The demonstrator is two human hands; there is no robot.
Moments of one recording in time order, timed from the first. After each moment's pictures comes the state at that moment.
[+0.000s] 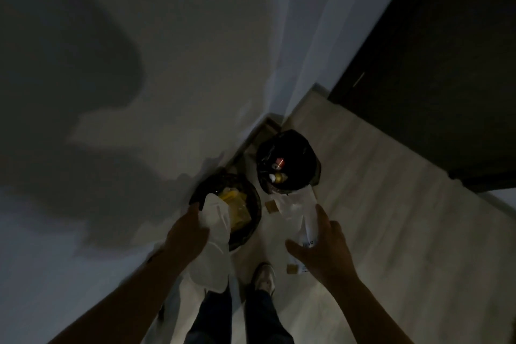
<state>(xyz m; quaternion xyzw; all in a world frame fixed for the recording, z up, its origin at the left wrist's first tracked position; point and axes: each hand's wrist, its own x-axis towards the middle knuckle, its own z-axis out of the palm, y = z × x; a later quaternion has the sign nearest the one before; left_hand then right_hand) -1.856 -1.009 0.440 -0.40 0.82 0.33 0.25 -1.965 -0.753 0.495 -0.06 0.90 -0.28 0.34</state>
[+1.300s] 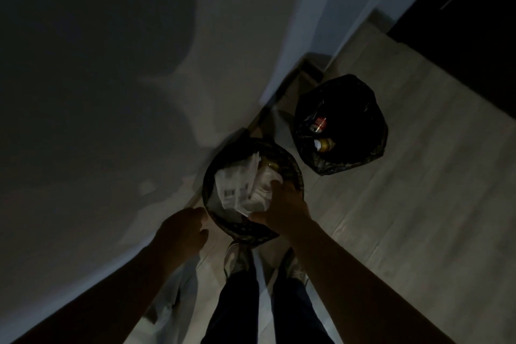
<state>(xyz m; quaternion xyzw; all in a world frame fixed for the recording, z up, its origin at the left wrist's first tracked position) -1.825 -1.093 0.256 -0.26 0.85 0.23 0.39 -1.961 -0.931 0.232 -0.17 0.86 -0.07 0.48</state>
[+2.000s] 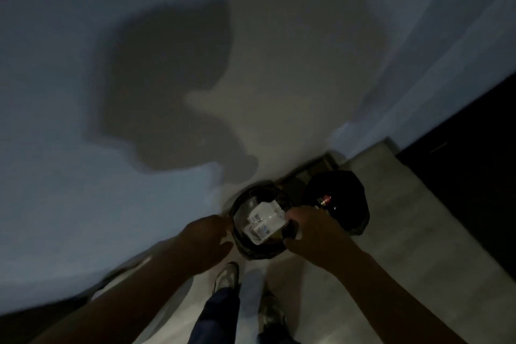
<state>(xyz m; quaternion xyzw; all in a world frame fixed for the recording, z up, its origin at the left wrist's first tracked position) -1.779 -1.004 0.548 -0.31 0.89 0.25 0.23 -1.976 -0.865 0.547 -0.51 0.79 -0.08 0.33</state>
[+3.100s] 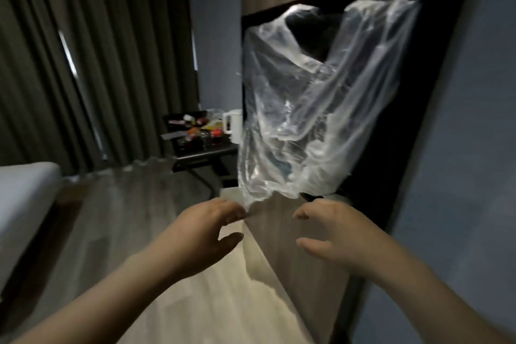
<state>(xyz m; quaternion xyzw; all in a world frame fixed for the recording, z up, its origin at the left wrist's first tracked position) -1.152 -0.544 0.933 -0.85 0.49 -0.07 -0.15 -1.287 -0.751 0.941 -0.98 0.06 -0.11 0.13</state>
